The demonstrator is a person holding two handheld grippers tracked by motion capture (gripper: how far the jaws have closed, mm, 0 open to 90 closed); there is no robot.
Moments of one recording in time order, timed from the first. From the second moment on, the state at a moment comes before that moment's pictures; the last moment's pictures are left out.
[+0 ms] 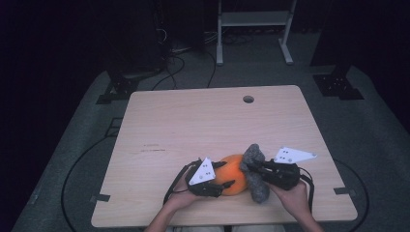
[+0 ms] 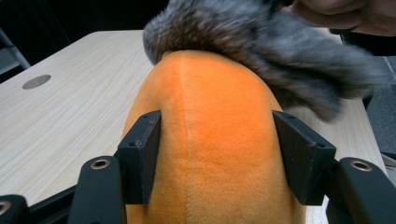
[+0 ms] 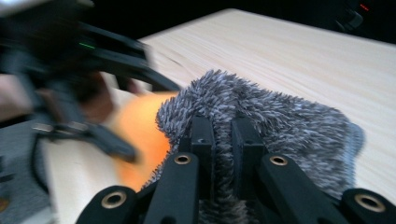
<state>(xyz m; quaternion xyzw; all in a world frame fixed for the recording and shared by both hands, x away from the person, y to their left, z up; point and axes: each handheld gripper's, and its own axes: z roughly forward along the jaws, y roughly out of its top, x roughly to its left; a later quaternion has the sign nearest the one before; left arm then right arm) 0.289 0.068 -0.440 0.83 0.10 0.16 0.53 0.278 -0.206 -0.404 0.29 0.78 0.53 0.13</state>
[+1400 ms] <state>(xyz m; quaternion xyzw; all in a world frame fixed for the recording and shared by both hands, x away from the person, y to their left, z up) 0.301 0.080 -0.429 0.80 0.22 0.08 0.55 0.264 -0.183 -0.396 0.24 0.80 0.53 0.15</state>
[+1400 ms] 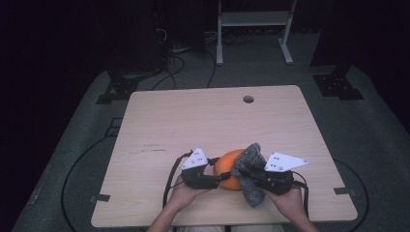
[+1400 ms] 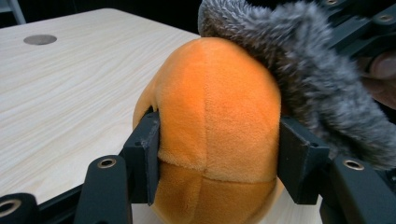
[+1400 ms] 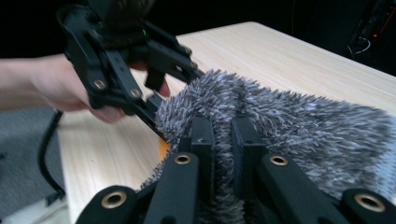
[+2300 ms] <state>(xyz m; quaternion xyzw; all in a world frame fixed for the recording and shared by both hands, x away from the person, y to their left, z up) 0.273 0.054 -0.434 0.83 0.09 0.22 0.51 0.270 -0.191 -0.393 0.24 0.81 0.52 0.14</state>
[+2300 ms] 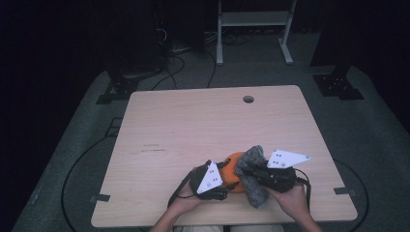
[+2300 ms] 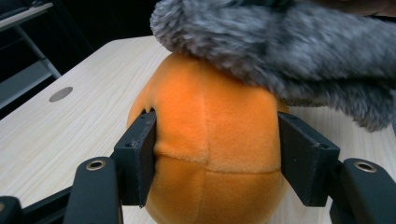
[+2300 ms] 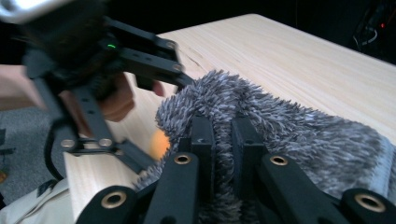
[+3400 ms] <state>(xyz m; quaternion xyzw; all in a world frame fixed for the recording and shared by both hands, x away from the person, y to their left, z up) 0.291 0.076 -0.434 0.82 0.18 0.16 0.53 0.287 -0.209 -0.407 0.29 0.80 0.51 0.13</state>
